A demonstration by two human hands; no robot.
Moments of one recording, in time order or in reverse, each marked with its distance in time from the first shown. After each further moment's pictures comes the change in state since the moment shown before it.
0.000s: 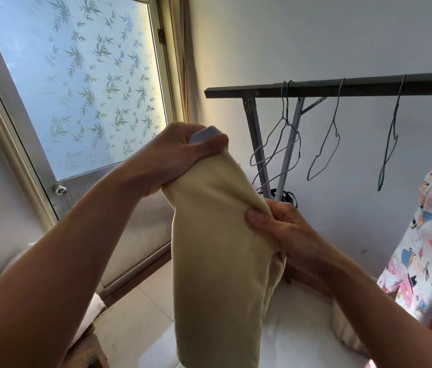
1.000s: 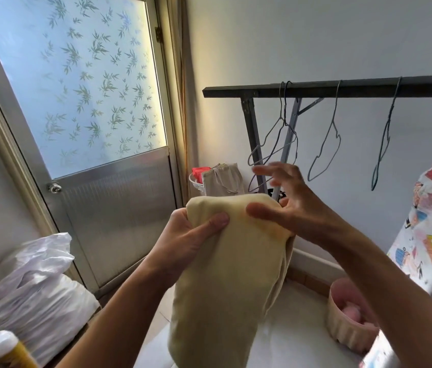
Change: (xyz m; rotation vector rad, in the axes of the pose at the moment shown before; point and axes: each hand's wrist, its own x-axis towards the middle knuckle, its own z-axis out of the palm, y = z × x) left_hand -0.070 -0.074 0.062 -0.550 0.106 -0.232; right_hand 0.011 -0.027 -0.024 -0.792 0.134 -0.061
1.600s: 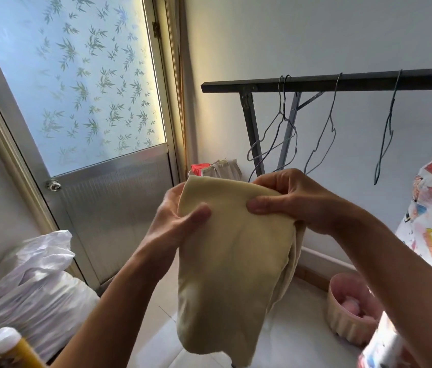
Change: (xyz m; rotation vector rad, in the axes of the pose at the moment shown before) left_hand 0.009 -0.009 -0.024 0.012 0.035 0.041; right_hand 0.008 -0.004 -0.011 0.410 -0.277 0.013
